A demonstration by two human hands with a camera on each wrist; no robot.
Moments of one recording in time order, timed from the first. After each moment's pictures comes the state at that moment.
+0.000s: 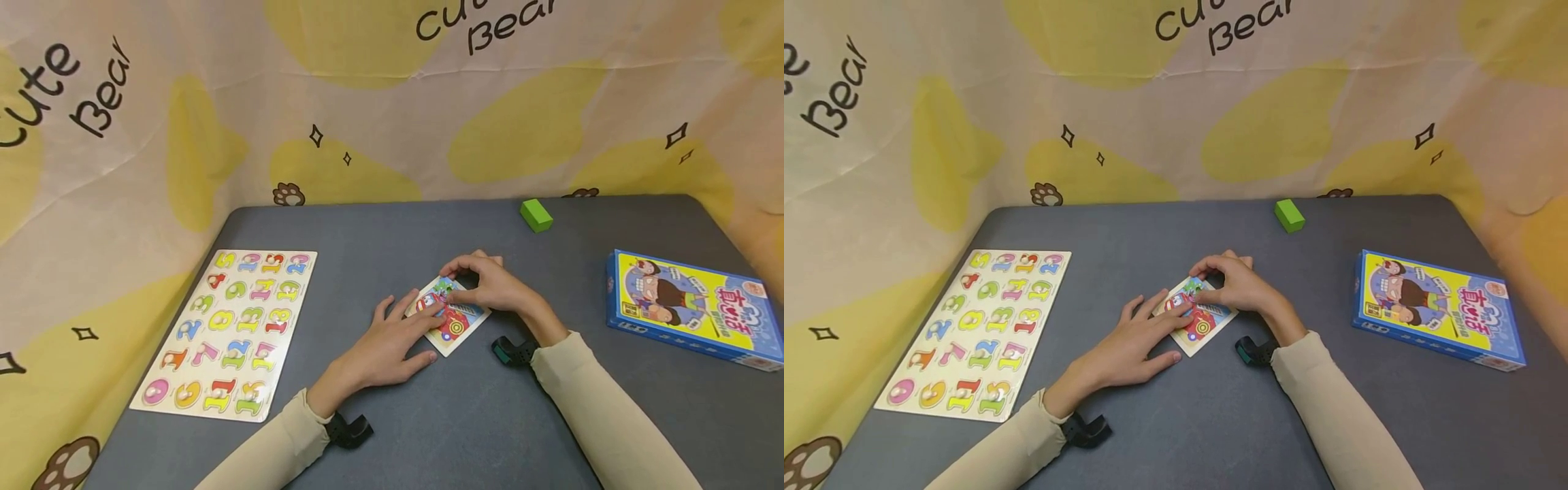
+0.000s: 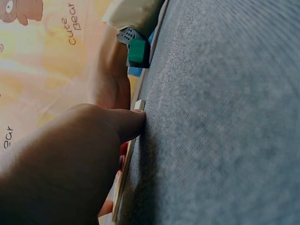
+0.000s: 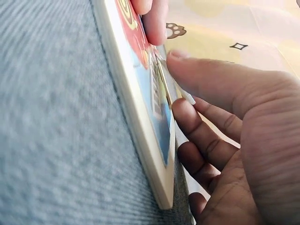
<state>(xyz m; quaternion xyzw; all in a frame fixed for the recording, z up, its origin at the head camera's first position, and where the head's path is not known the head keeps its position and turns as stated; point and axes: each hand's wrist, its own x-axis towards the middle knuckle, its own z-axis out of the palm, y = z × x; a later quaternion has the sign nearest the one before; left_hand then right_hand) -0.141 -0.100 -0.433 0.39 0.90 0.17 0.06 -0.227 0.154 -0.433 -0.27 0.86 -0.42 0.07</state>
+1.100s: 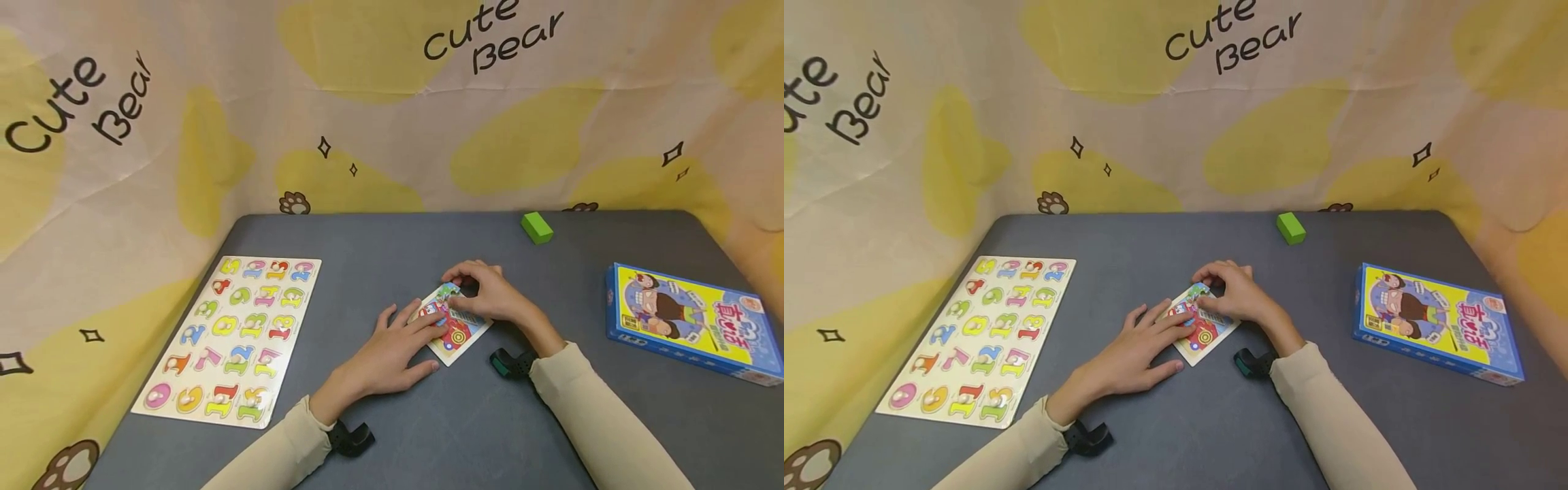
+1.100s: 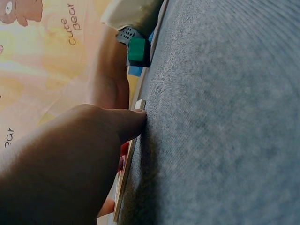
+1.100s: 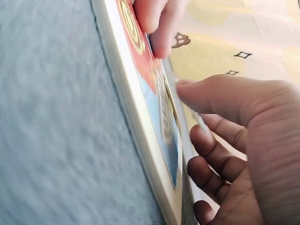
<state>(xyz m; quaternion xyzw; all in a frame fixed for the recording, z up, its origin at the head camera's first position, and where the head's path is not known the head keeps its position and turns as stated) -0.137 -0.101 -0.432 0.39 0.91 0.16 0.05 -0.225 0.149 -0.432 -0.28 0.87 -0.41 0.02</state>
